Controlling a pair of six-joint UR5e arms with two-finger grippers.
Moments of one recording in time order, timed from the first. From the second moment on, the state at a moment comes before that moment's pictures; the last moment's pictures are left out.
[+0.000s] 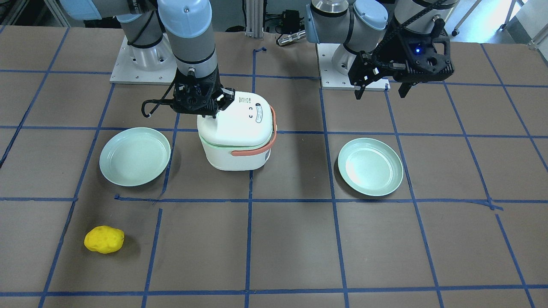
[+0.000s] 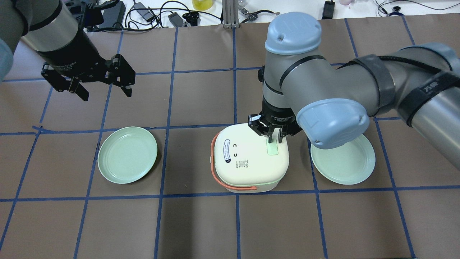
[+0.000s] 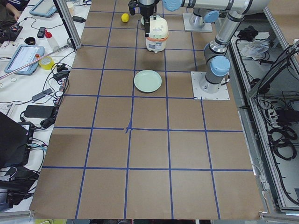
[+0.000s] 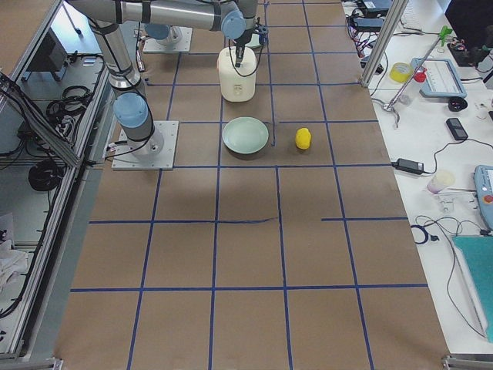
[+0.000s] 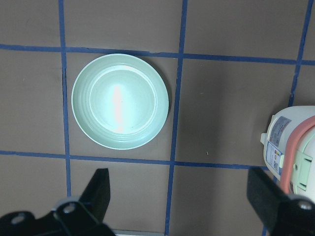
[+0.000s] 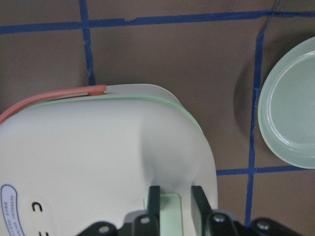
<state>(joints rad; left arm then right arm) -1.55 -1.50 -1.59 -1.62 1.59 -0.05 1.86 -1.53 1.75 -1.73 -1.57 0.34</state>
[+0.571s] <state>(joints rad) -1.55 -1.50 -1.59 -1.62 1.59 -0.05 1.73 -1.53 1.56 -1.67 -1.62 0.31</state>
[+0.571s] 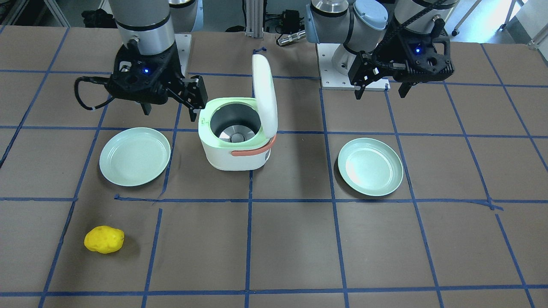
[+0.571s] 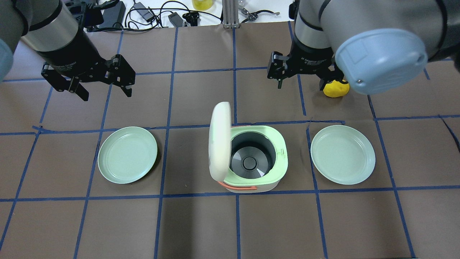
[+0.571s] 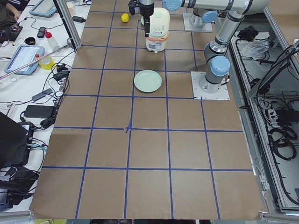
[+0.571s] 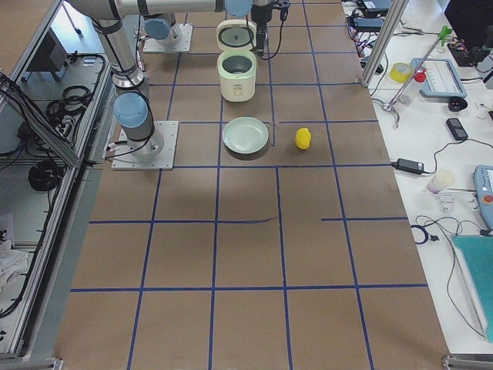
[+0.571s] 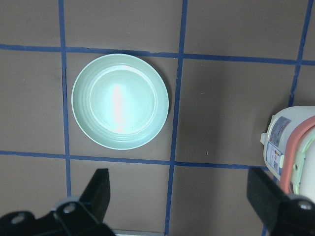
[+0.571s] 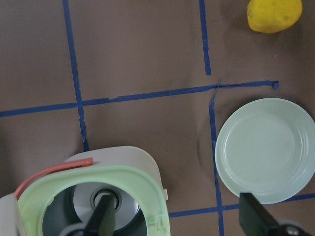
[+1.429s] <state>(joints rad) -1.55 -1.50 -1.59 -1.62 1.59 -0.05 1.53 -1.53 1.44 -1.60 -1.57 0.02</state>
